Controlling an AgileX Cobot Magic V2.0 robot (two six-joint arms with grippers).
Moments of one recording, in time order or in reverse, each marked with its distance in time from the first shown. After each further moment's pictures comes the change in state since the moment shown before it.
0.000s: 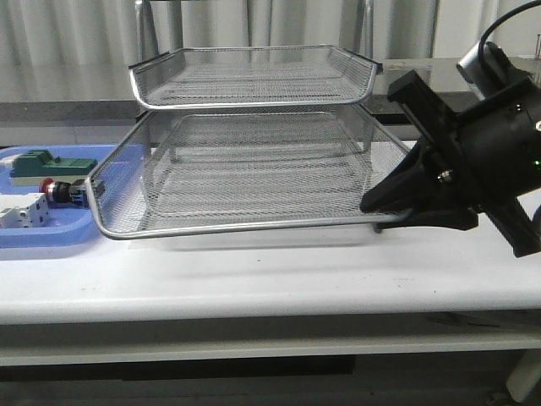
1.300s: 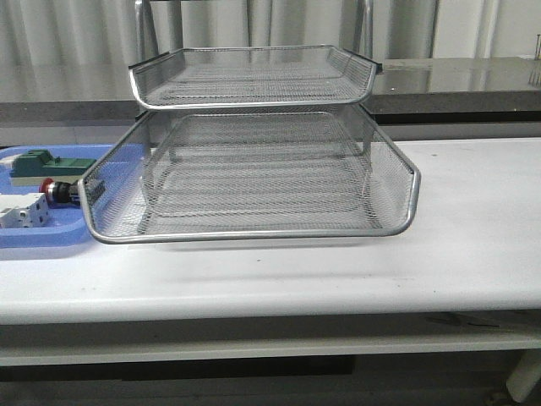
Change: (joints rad) left arm 0.000 0.000 0.000 0.000 0.000 0.000; right arm 0.004 -0.631 -0.050 -1.494 0.259 0.910
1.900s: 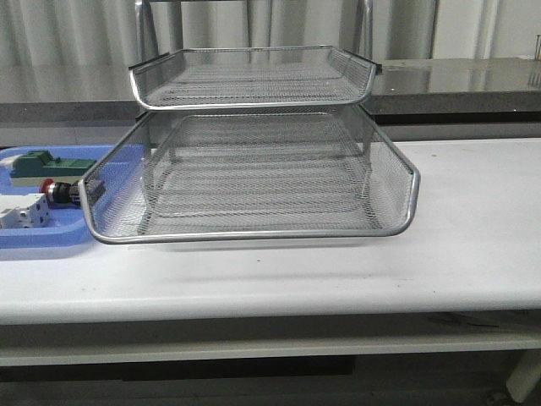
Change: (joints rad) left arm 0.000 0.000 0.000 0.000 0.000 0.000; right arm 0.000 -0.395 -0.047 -0.230 0.198 0.197
